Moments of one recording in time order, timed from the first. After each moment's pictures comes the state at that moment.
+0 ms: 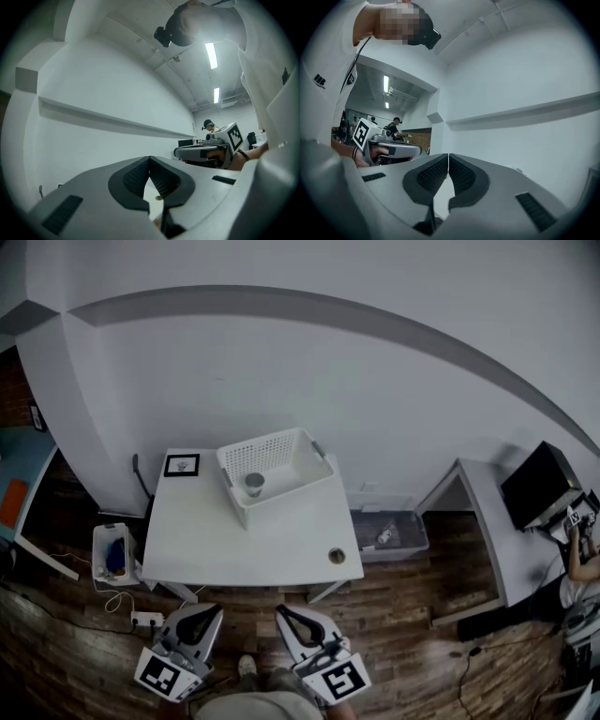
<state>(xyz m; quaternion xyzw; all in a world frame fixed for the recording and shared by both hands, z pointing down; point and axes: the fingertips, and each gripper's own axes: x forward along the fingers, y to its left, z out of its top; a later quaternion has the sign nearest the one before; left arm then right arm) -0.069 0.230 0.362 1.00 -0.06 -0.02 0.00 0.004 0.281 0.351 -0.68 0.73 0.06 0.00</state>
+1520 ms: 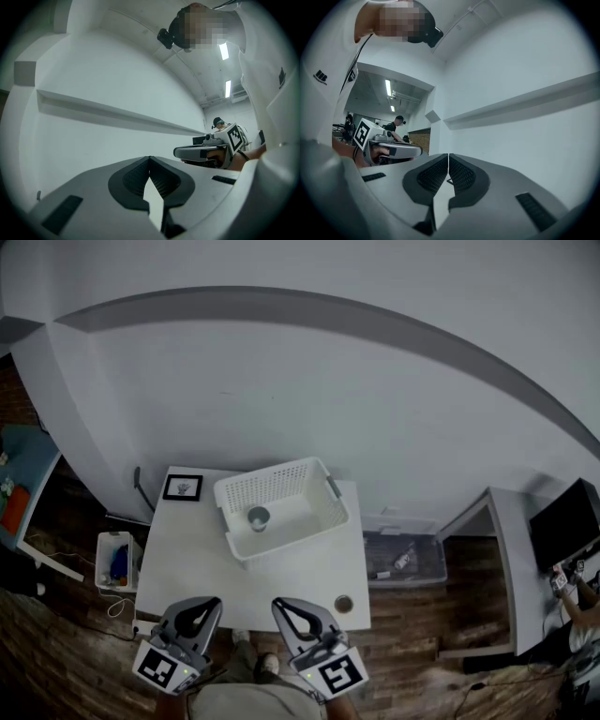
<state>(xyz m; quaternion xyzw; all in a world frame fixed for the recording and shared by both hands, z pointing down) 0.061 0.106 0.368 0.99 -0.11 -0.02 0.00 0.137 0.147 0.357 -0.63 0.77 0.05 0.02</state>
